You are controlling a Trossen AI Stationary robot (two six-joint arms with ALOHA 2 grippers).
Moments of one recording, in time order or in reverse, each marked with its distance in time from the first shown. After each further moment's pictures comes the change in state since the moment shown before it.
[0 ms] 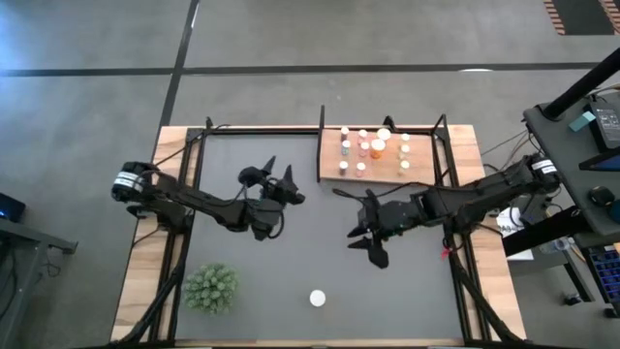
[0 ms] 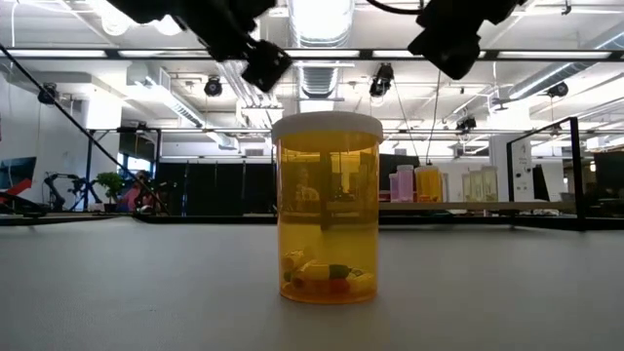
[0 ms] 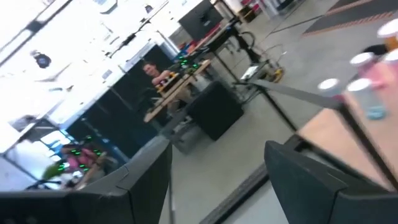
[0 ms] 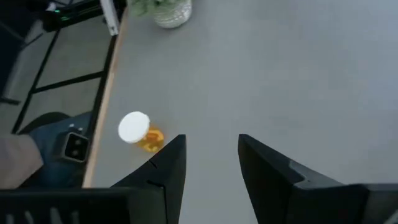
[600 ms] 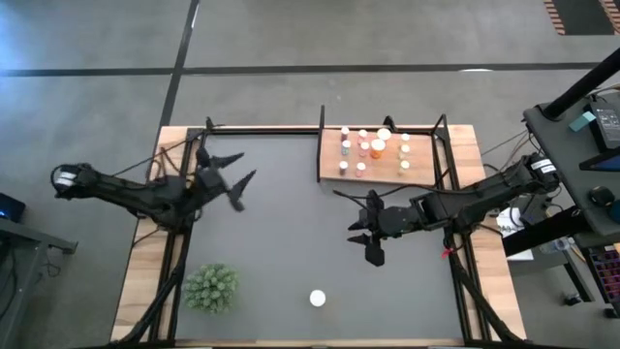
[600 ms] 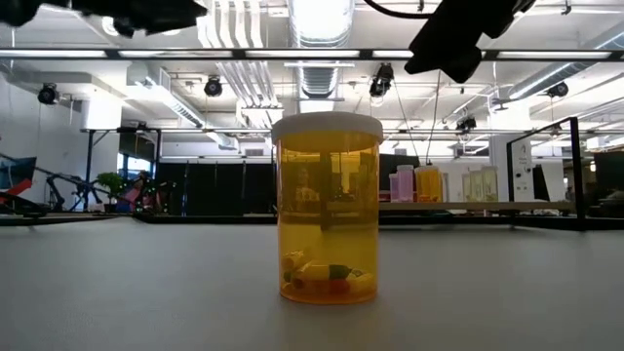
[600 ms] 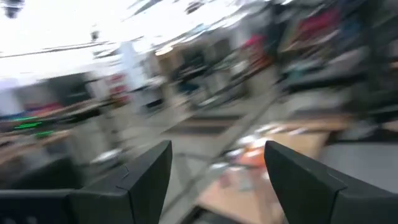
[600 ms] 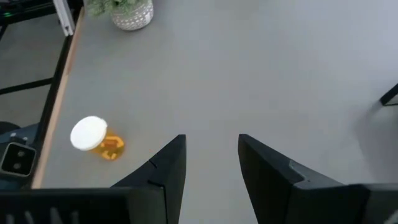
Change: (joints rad) left arm -0.019 -0.896 -0.432 -0.166 0.683 -0.136; right arm 0.040 0.008 -0.022 -0.009 0.191 -0.009
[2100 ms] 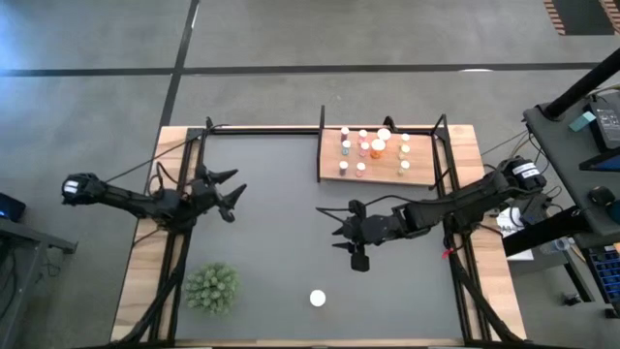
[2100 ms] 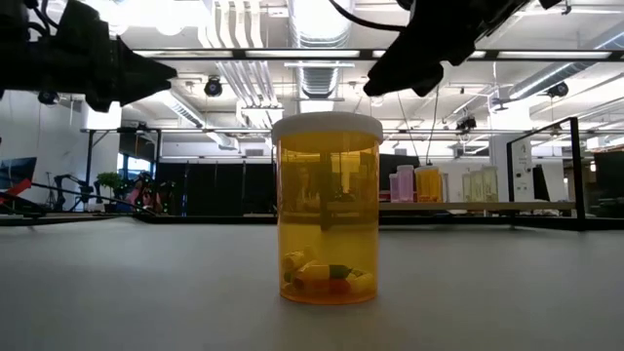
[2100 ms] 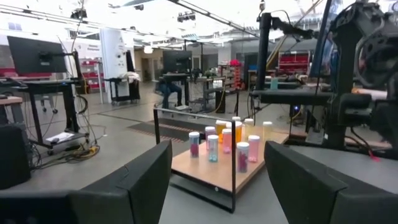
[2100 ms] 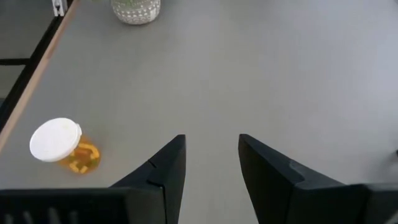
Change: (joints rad) left arm 0.000 -0.293 -0.470 0.161 0.090 -0.238; right arm 0.000 0.184 0.009 0.211 0.023 -0.187
